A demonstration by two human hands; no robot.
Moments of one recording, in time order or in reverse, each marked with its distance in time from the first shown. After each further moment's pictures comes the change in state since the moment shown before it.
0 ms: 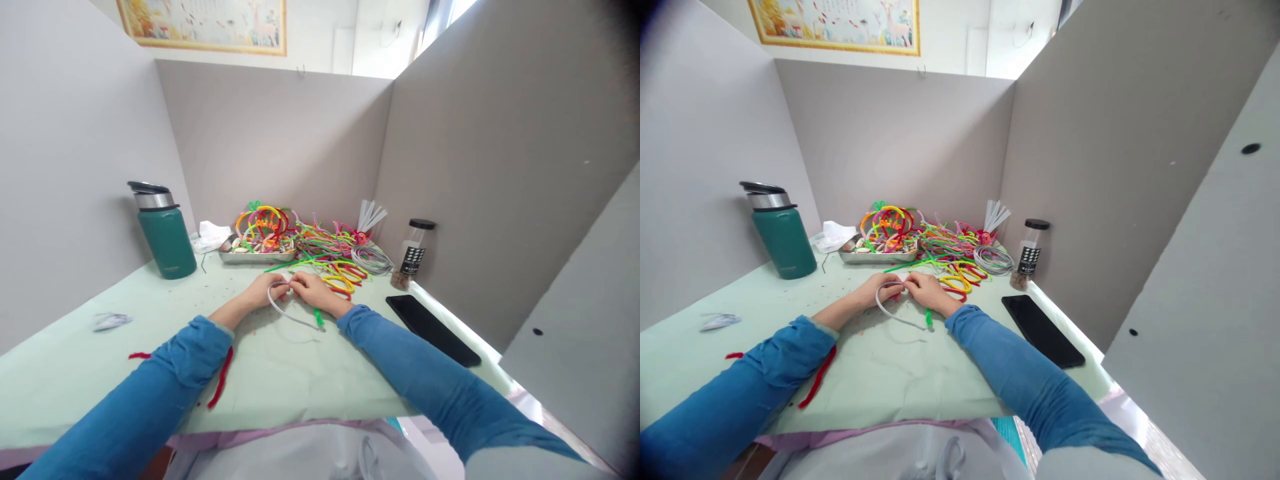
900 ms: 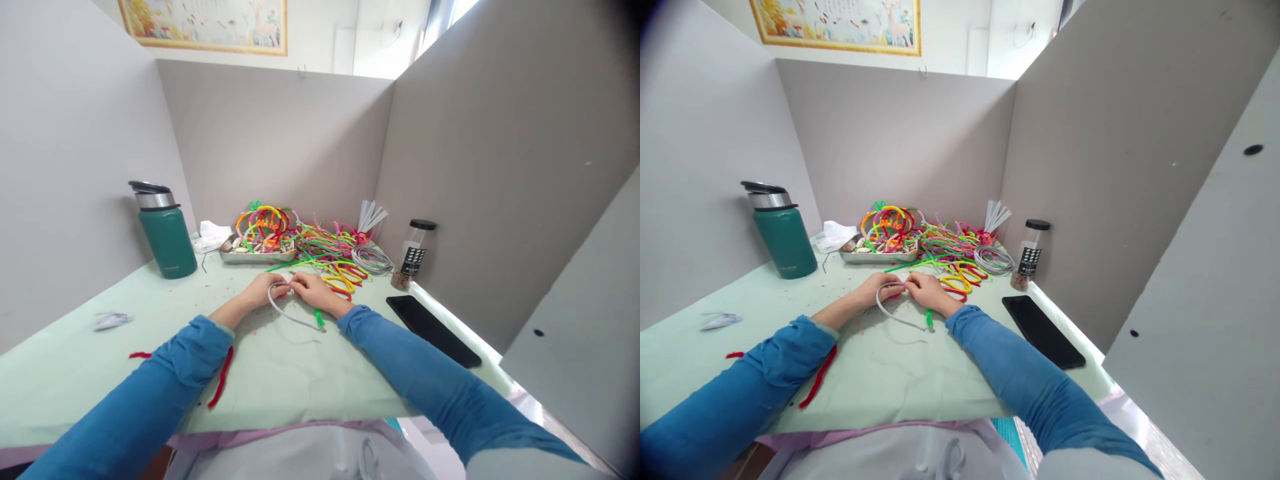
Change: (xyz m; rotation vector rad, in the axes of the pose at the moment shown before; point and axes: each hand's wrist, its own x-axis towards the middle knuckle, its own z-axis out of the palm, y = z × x) left_hand 0.004 -0.005 -0.002 0.110 0.034 0.021; right_hand -0.001 -0.002 -0.001 0.008 -0.003 0.002
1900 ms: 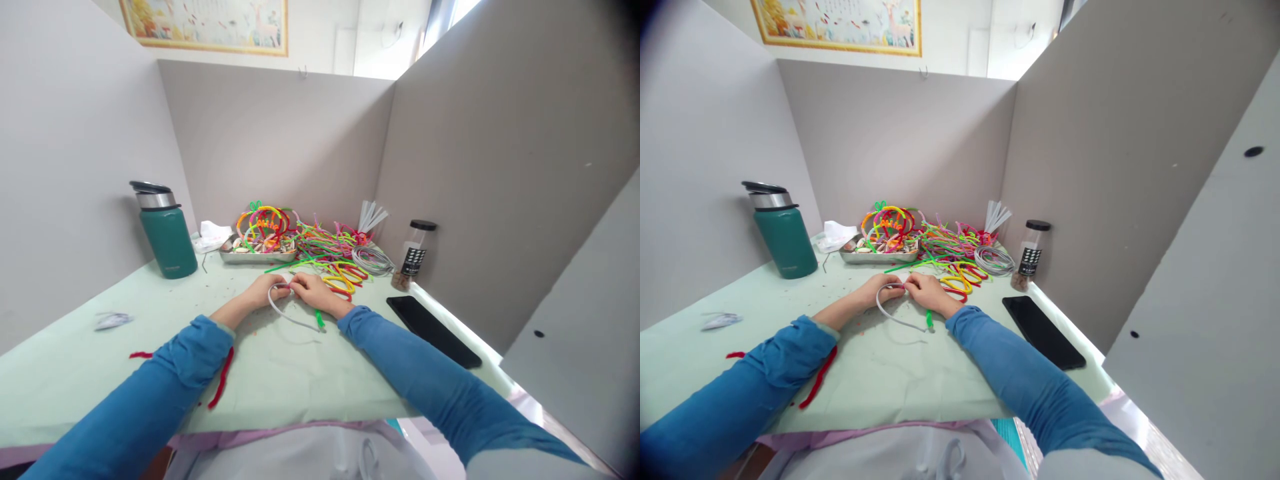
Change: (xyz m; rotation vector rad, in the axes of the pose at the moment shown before) left_hand 0.003 -0.006 0.002 0.077 -0.011 -0.001; right_hand -0.001 -0.001 0.000 -0.022 -0.003 -0.008
